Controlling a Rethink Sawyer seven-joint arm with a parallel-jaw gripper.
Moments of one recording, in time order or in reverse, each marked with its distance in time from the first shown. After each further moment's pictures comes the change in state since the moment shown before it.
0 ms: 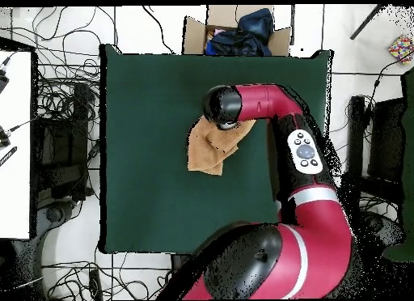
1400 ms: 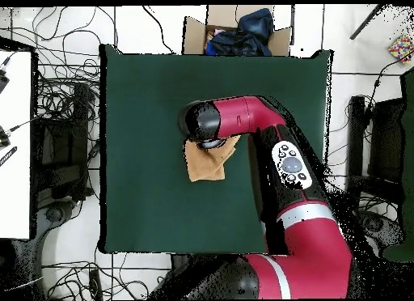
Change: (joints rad) arm 0.048 -0.167 -0.038 0.224 0.082 0.000 0.000
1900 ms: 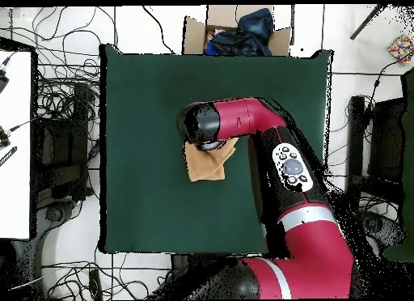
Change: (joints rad) arm -0.002 -0.012 0.000 0.018 0.022 0.000 0.000
